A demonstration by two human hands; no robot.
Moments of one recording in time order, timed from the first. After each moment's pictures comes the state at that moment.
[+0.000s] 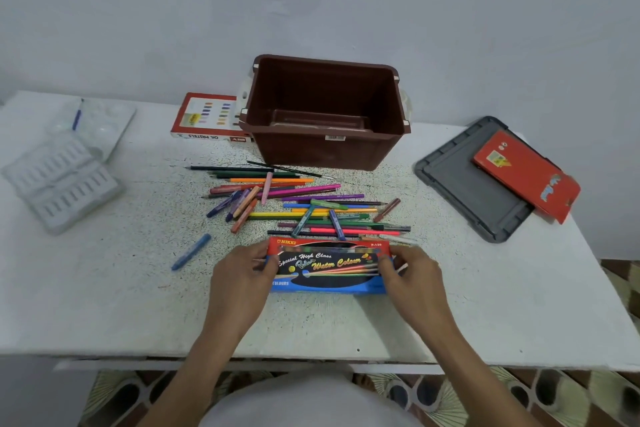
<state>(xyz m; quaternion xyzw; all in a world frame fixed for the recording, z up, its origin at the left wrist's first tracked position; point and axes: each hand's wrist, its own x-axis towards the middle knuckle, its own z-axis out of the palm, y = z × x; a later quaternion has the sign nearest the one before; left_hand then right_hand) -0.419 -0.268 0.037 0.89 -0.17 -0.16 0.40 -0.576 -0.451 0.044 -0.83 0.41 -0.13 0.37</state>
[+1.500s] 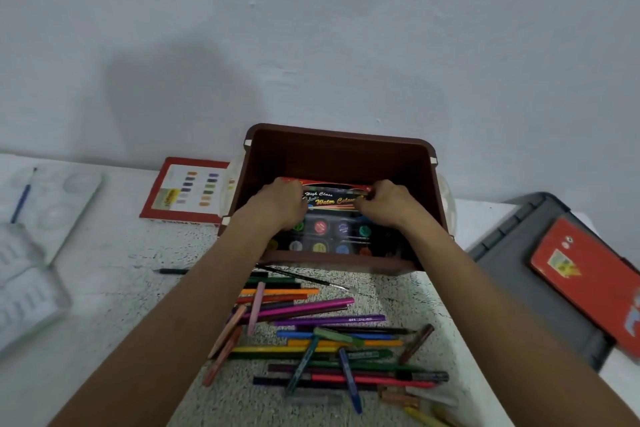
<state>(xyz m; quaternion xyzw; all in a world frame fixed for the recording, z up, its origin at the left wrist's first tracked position) -0.178 -0.496 0.077 0.90 -0.35 -0.26 0.06 -0.293 -0.649 0.077 -0.87 0.39 0.14 0.28</state>
